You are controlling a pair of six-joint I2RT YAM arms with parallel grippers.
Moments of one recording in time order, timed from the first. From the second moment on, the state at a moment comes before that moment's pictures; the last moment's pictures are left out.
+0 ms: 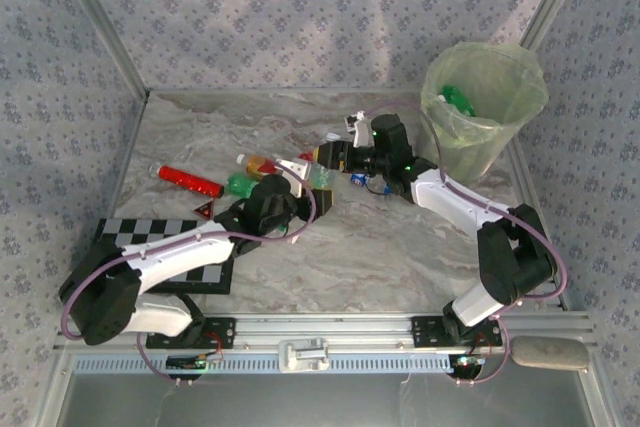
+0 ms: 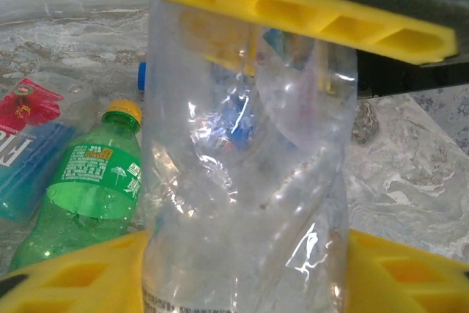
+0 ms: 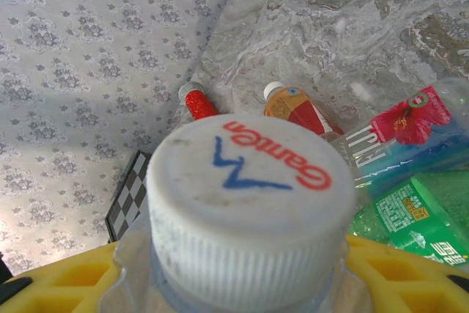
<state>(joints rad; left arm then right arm) -0.86 1.31 0.71 0.21 -0.08 -0.47 0.51 1.55 1.06 0.07 -0.55 0.64</state>
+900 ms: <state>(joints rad) -0.71 1.12 0.55 0.12 -0.31 -0.72 0.13 1.29 1.43 -0.30 -0.25 0.26</state>
